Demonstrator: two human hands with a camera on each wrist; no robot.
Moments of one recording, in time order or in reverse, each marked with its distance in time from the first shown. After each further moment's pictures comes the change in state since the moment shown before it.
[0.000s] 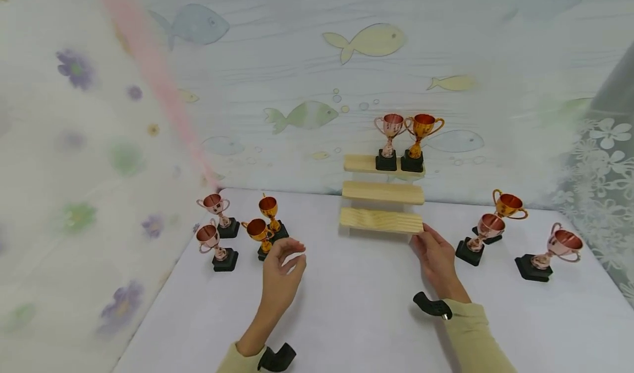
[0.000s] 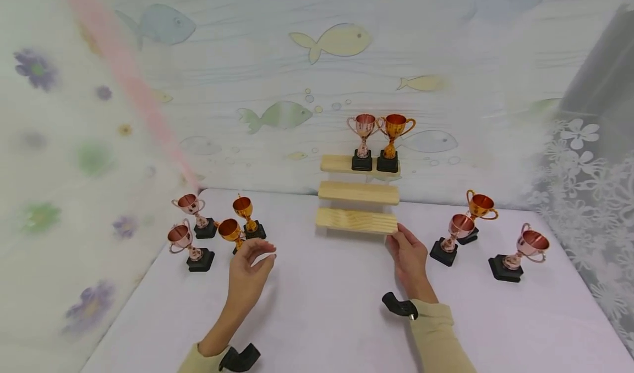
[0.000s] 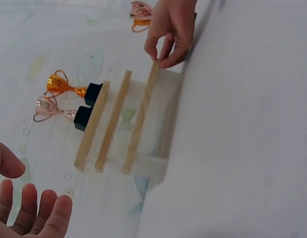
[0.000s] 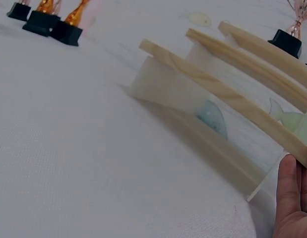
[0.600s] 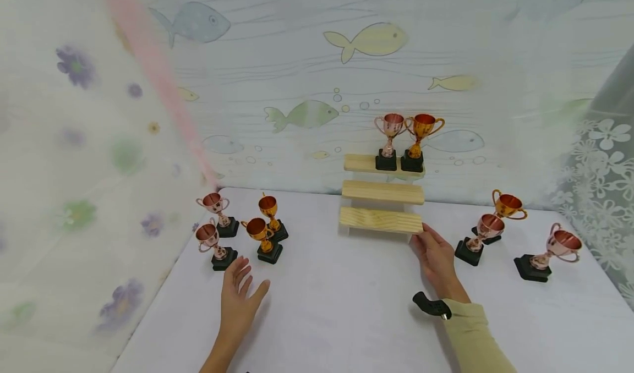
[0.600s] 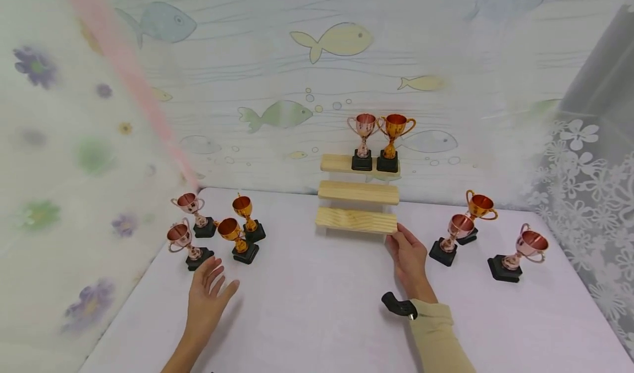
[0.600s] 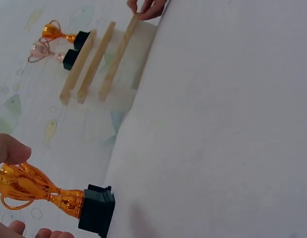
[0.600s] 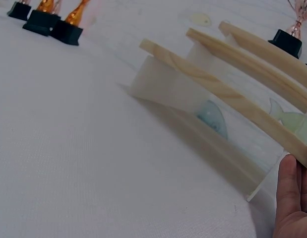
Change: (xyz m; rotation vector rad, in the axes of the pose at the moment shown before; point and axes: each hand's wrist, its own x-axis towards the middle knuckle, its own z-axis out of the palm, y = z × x) left_hand -0.026 -0.026 -0.076 0.168 0.118 -0.294; right_hand -0.002 -0.002 -0.001 -0.015 -0.002 -0.019
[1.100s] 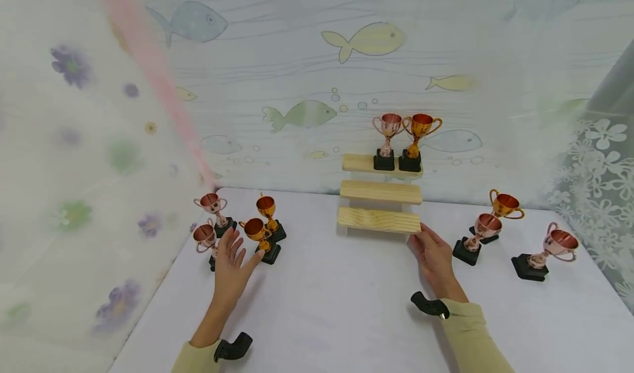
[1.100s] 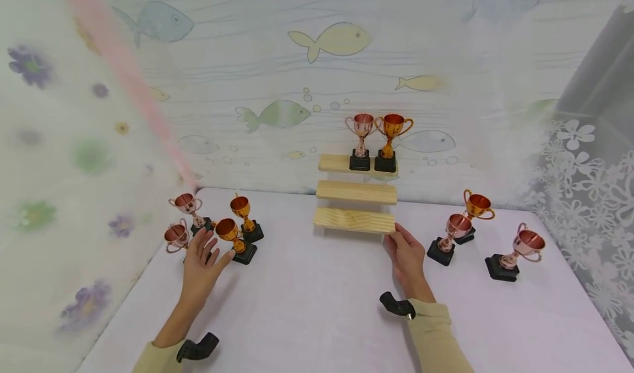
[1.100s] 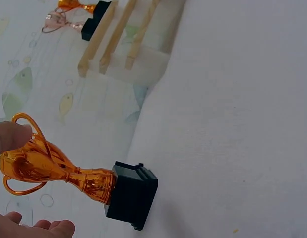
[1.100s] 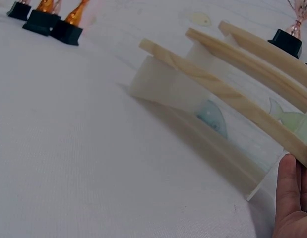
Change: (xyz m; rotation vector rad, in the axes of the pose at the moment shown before) left_hand 0.052 0.013 -0.008 -0.070 -0.039 0.147; right_hand 0.002 -0.001 -0.001 0.021 -0.002 0.023
